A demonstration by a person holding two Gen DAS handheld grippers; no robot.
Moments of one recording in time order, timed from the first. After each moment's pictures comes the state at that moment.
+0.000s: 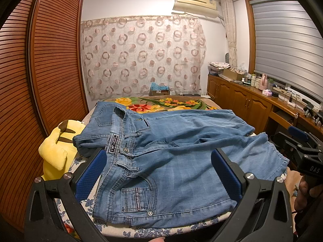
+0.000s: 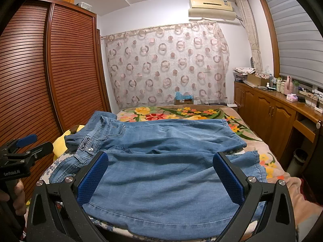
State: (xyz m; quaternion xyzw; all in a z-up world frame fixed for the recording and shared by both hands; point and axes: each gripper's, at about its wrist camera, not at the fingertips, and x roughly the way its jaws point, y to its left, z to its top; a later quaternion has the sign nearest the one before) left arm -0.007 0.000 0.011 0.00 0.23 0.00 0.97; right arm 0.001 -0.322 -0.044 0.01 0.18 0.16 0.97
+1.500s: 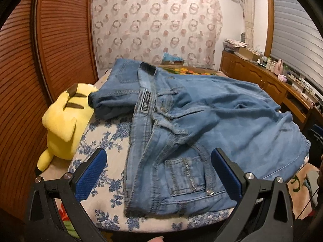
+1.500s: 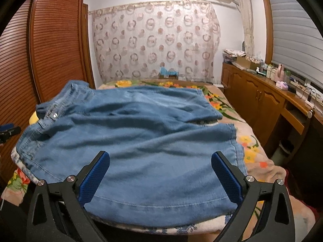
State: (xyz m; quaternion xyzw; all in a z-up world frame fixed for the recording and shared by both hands) left arm 0.022 0.085 -0.051 -0.03 0.33 0.03 0.94; right arm 0.029 -0.326 -0.050 -0.04 0.26 0.11 0.96
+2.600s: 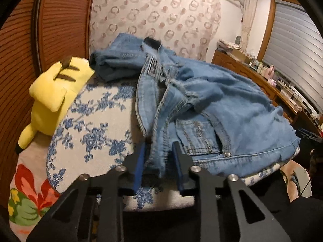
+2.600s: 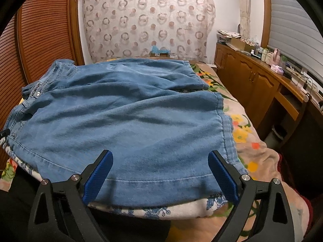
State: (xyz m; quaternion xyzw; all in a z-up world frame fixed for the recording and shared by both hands) left arm -0.009 0.116 -0.098 -0.09 0.34 -0.02 0.94; right arm 0.045 -0.346 -0.035 -0.04 0.32 0.09 0.94
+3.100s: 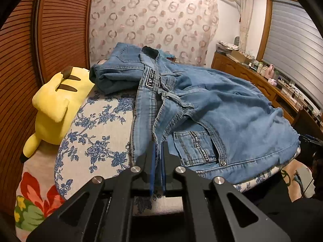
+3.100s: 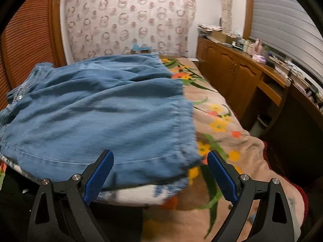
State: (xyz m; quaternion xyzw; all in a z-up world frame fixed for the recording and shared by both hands) left arm -0.005 0.115 -0.088 -0.07 0.34 -0.01 0.94; right arm 0.042 -0.381 -0.039 -0.03 0.34 0.03 0.94
